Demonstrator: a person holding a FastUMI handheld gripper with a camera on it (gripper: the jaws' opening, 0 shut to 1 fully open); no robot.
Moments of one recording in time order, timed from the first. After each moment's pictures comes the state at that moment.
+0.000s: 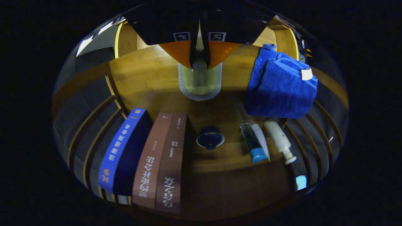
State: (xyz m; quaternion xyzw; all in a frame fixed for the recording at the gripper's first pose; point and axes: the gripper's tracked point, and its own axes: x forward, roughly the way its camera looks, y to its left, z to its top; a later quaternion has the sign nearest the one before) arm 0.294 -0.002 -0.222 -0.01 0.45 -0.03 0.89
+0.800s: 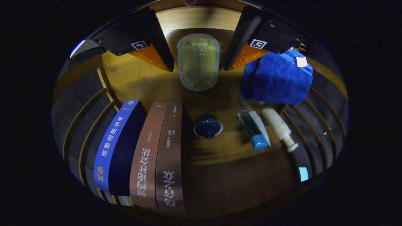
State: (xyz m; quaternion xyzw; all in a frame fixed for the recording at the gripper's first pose) arm 0.310 0.004 -0.210 0.03 0.39 -0.02 0.92
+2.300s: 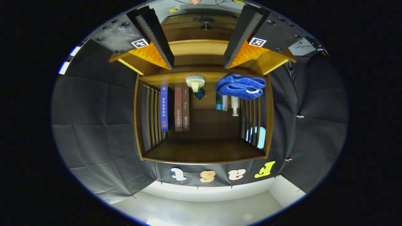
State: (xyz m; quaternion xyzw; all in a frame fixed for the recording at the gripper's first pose) arm 0.012 0.036 -0.203 -0.02 0.01 -0.01 1.00
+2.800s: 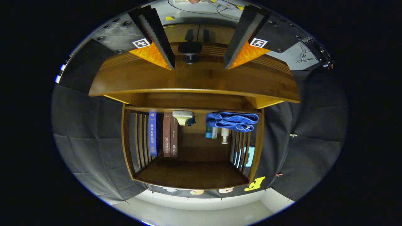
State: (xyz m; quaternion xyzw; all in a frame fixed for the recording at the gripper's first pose) arm 0.015 0.050 -0.315 -0.03 0.06 0.01 1.00
